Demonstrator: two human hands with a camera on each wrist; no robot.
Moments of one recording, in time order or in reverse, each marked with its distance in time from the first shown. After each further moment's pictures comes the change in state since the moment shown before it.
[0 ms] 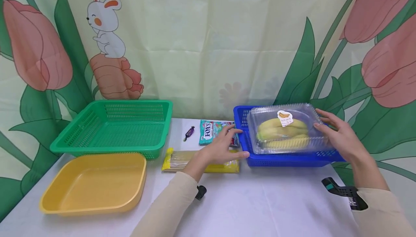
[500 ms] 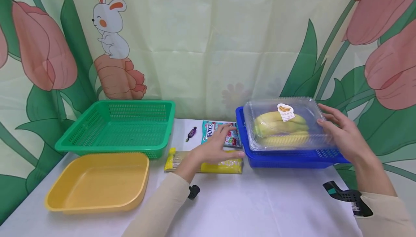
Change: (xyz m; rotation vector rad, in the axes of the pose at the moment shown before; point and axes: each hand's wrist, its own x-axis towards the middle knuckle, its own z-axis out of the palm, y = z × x) left_hand -0.020 -0.003 -0.023 -0.011 0.003 0.011; right_hand -0.011 -0.029 -0.003 -0.010 0.050 -0.096
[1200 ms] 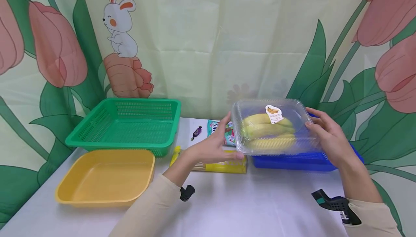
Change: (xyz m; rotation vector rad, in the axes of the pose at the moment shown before) left_hand -0.034 0.019 -0.033 -0.249 0.004 0.116; right_hand -0.004 -0.029 0.045 0.098 -0.028 -0.076
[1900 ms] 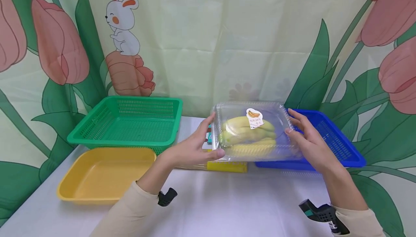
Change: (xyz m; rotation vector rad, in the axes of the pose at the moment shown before) left_hand -0.055 0.014 -0.036 -0.009 0.041 -0.052; right_hand -0.010 -0.041 0.043 0.077 -0.140 -0.098
